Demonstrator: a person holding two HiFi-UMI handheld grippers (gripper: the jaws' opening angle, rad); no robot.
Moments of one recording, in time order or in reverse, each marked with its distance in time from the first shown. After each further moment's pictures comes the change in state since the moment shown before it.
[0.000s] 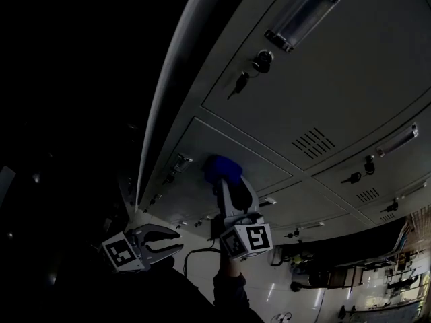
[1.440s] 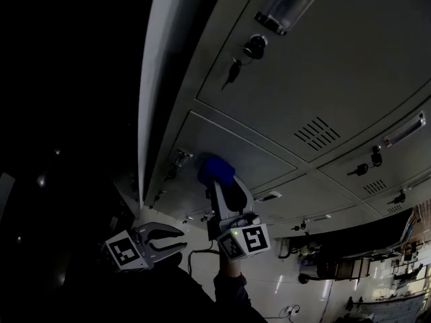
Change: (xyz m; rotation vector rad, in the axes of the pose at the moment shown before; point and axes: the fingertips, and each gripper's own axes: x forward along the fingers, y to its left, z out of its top) left arm 0.006 -0.001 -0.008 -0.006 0.039 -0.033; right arm -0.008 0.015 -0.021 0.043 0.009 0.050
